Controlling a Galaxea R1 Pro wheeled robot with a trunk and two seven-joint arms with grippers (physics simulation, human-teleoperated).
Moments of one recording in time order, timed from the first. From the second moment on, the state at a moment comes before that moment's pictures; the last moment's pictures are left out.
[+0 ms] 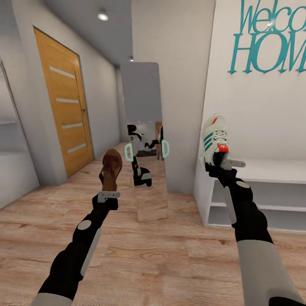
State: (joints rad) left arm -0.45 -0.04 -0.07 -1.31 -0.01 0.25 0.01; right arm -0.76 0.01 -0.18 -1.26 0.02 0.44 0.00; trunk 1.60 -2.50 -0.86
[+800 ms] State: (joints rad) left arm -0.45 -0.04 -0.06 -1.31 0.00 0.25 0.01; right arm -0.76 0.01 -0.18 -1.26 0.01 0.44 0.00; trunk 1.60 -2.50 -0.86
